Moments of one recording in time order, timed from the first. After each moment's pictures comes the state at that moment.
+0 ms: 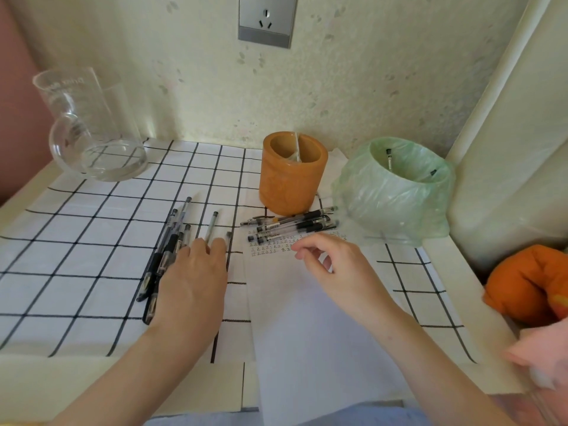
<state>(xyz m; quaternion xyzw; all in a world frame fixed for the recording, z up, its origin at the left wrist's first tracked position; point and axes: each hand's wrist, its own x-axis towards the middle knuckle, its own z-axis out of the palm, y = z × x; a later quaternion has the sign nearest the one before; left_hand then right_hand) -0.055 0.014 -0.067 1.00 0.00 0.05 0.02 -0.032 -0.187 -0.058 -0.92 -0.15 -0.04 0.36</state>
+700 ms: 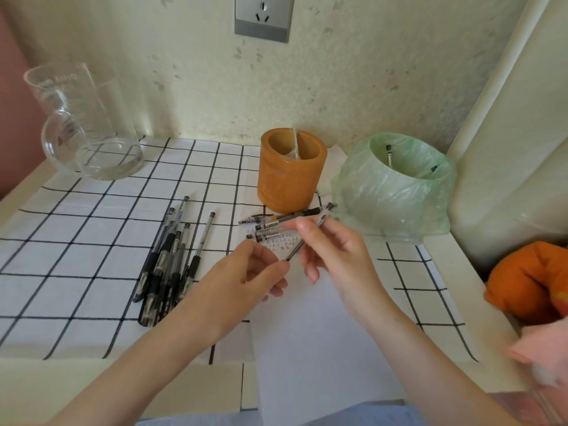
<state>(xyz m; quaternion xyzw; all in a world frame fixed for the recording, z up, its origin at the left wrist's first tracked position) -0.062 -0.010 -0.032 0.80 -0.04 -0.13 0.58 -0.036 -0.171 -0.038 -0.71 -0.08 0.03 0.70</state>
